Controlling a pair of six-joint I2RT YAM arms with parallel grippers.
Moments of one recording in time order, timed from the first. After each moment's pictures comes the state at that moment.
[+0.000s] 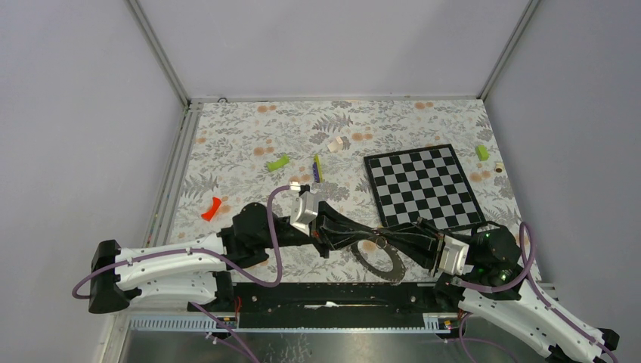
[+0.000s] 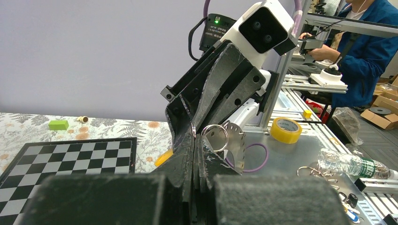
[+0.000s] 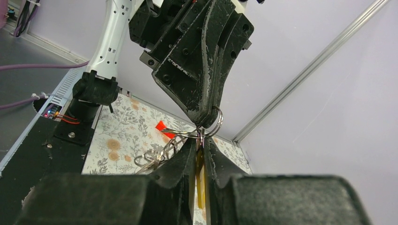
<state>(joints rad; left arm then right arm) -1.28 0.99 0.78 0.54 0.29 -0.20 0.93 0.29 0.54 0.09 -0.59 -0.48</state>
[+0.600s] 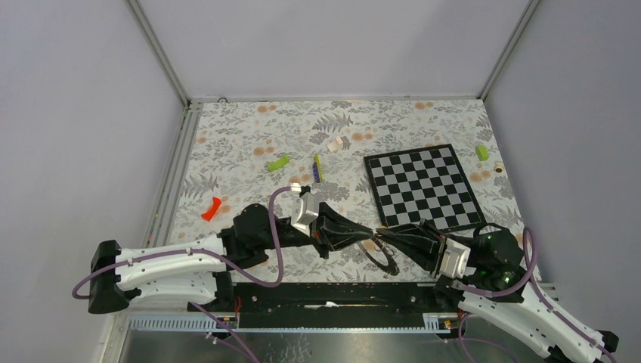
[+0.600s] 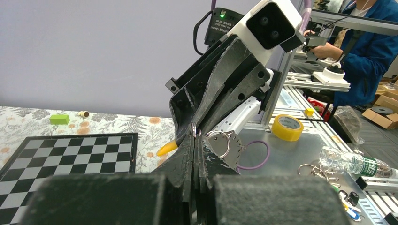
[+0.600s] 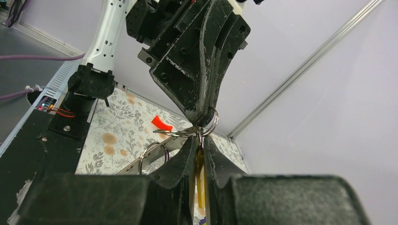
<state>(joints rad) -1.28 0.99 0.76 0.54 0.29 -0.20 0.93 0.27 0.54 0.05 -0.58 -0.51</state>
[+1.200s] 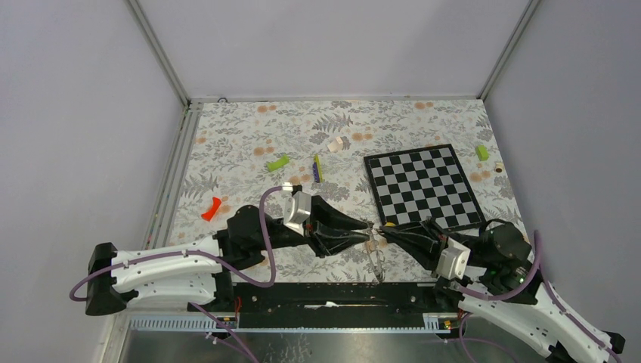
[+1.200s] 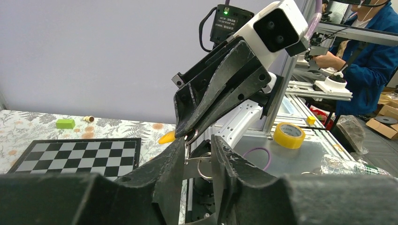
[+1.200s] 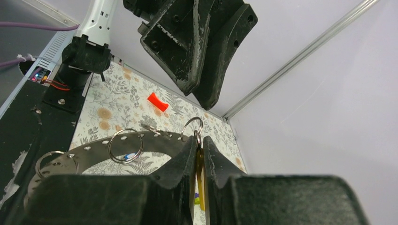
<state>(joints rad) -1.28 0.95 0.74 0.55 0.26 -0.21 0.93 0.28 0.66 -0.18 -0.55 -0.63</state>
